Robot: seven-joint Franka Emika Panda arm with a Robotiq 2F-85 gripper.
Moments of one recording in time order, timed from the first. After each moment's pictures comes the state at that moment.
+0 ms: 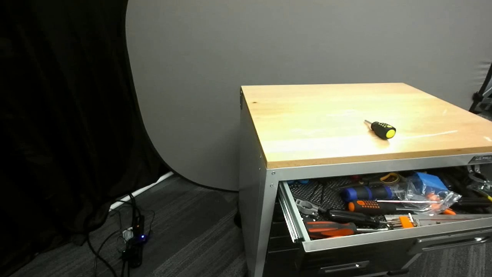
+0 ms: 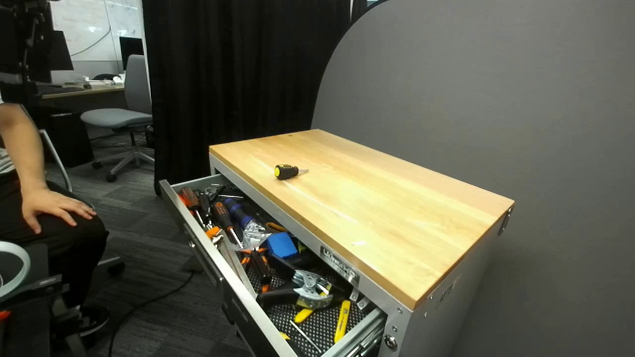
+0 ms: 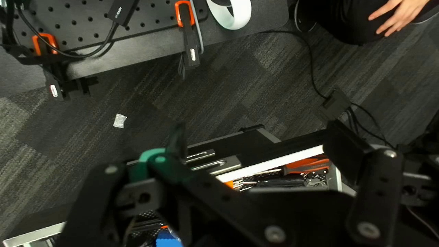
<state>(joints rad) 0.11 -0.78 0.14 -2.67 0.28 1.77 0.31</state>
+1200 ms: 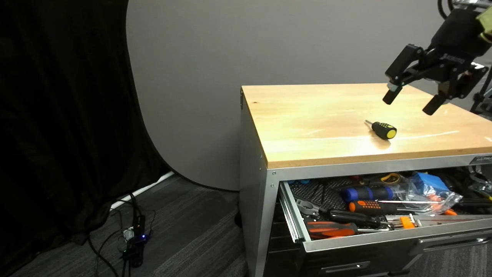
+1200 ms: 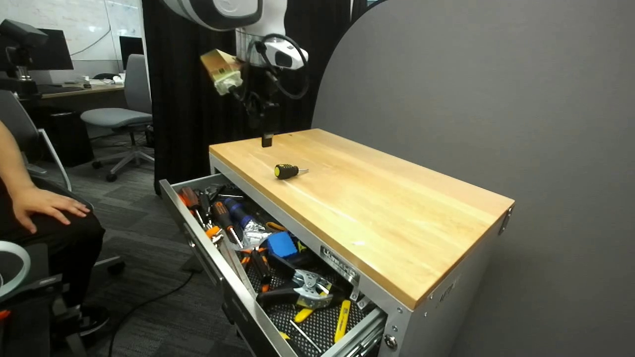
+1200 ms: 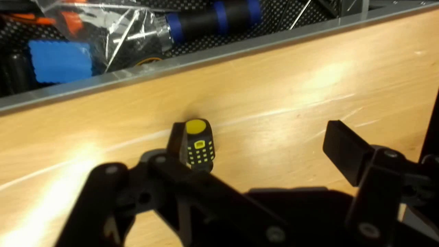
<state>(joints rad) 0.08 0.24 0.12 -2.01 0.17 2.37 0.24</state>
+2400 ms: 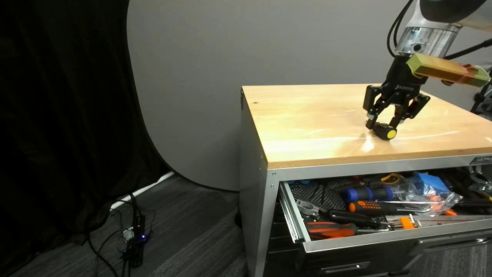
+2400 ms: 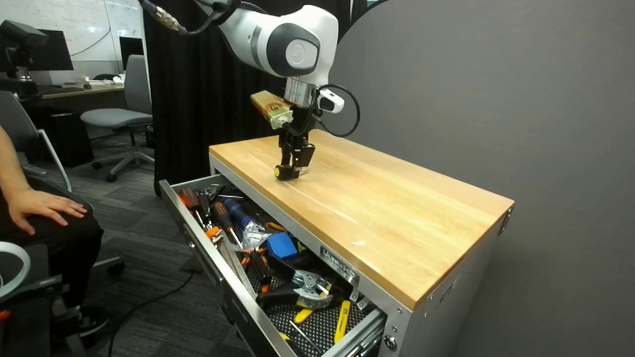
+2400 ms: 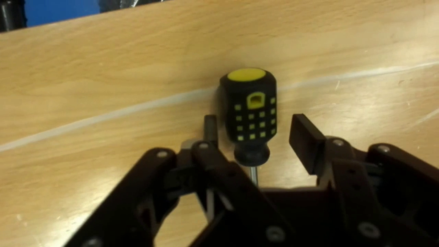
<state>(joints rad) 0.09 0.62 0.05 -1.59 0.10 2.15 0.24</state>
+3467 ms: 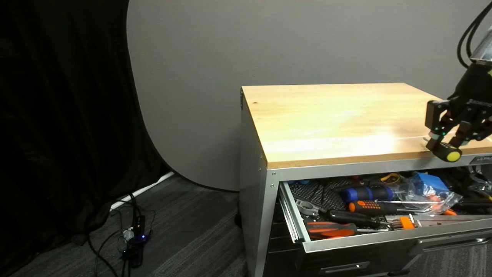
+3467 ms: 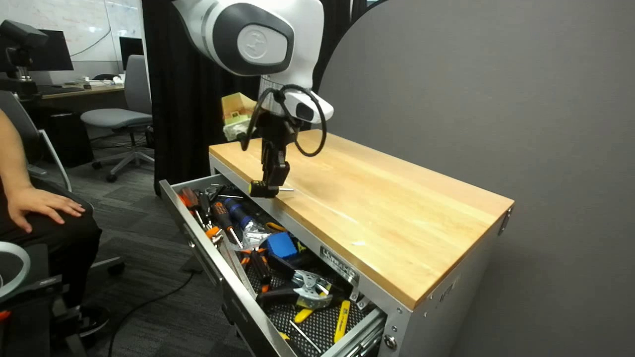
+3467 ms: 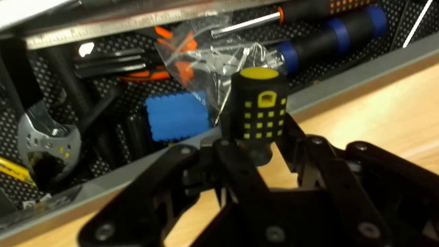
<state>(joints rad) 0.04 0.31 0.01 -2.08 0.16 2.32 0.26</state>
